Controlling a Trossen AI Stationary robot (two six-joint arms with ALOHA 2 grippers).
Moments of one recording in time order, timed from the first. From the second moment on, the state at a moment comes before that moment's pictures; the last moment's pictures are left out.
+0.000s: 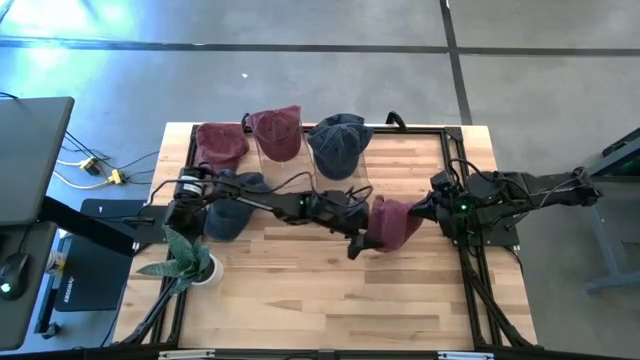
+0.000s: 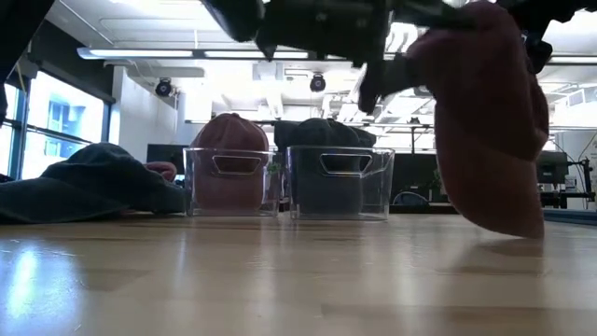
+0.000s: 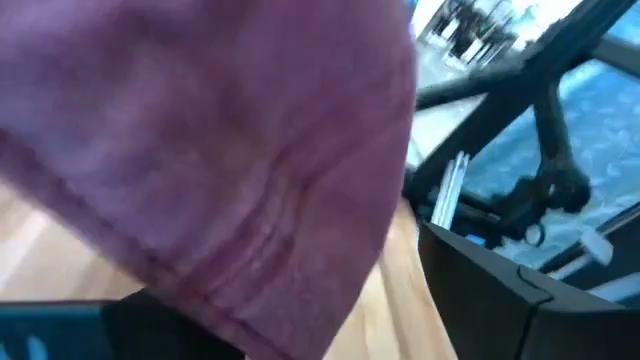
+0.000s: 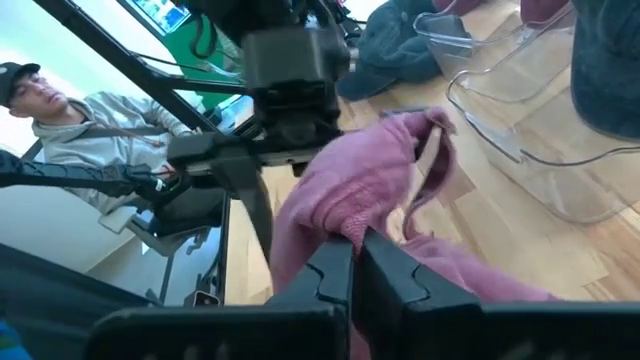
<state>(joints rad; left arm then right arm) -0.08 2.01 1.43 0.37 0.19 -0.48 0.16 0.49 0.61 -0.46 0.06 0.71</state>
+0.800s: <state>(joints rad) -0.08 2.02 1.95 -0.24 0.50 -0.29 0.16 0.47 0.63 -0.46 -0.19 0.65</state>
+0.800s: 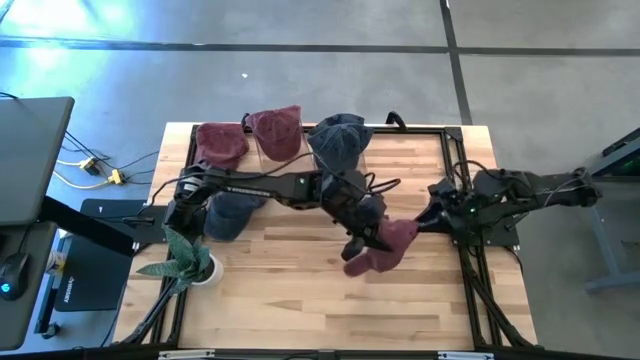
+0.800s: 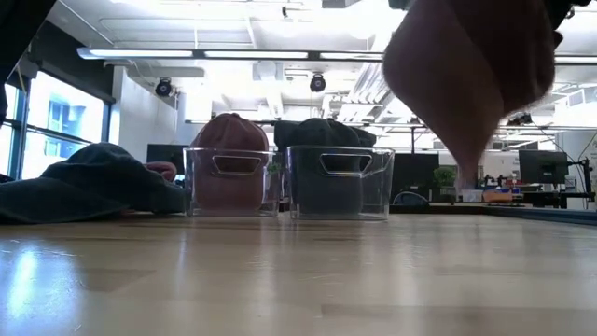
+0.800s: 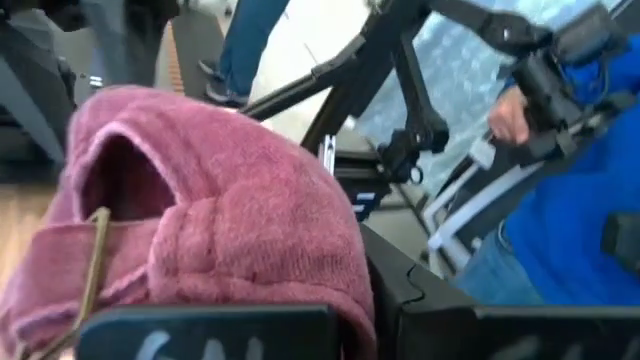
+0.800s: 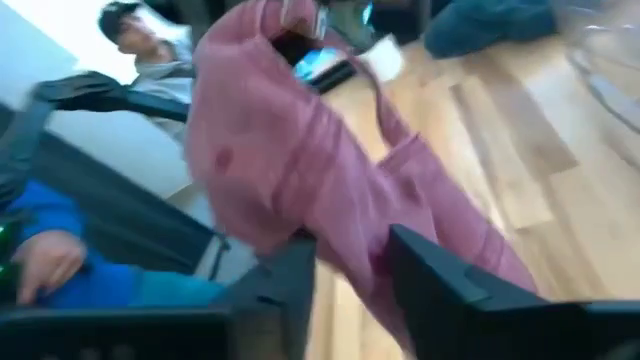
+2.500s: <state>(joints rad) 0.12 1.97 2.20 -0.67 0.62 -0.19 0.09 0.60 0.15 0.62 0.23 0.34</state>
